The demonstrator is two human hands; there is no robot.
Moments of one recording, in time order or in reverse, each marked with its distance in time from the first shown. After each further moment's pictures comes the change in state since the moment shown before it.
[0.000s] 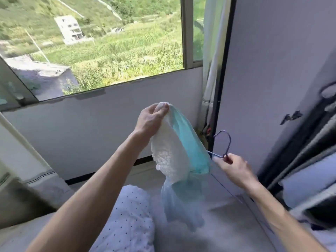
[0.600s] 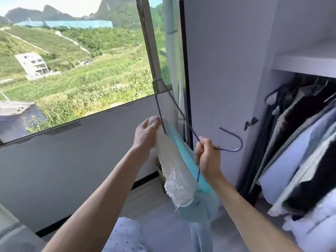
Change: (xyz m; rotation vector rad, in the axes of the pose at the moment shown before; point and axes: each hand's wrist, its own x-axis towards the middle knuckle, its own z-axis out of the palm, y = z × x) left_hand -0.011 0.031 0.043 -0.150 -0.070 0.022; right_hand -0.039 -0.089 -0.021 1.033 0.342 -0.294
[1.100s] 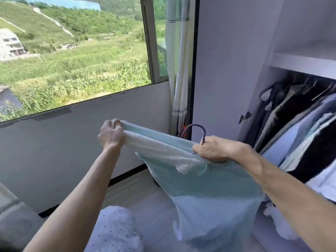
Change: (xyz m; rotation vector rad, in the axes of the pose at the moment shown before) left_hand 0.029 -0.051 -0.111 0.525 0.522 0.002; right_hand 0.017 -0.031 -0.006 -1.311 -0.739 0.202
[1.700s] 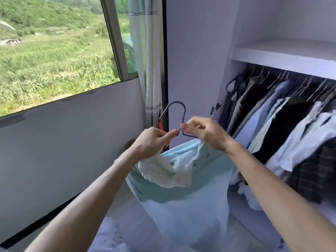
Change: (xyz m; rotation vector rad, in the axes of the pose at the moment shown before) left_hand -0.093 0.054 0.056 0.046 -0.985 0.623; right_hand -0.027 0.028 -0.007 0.402 0.432 -0.030
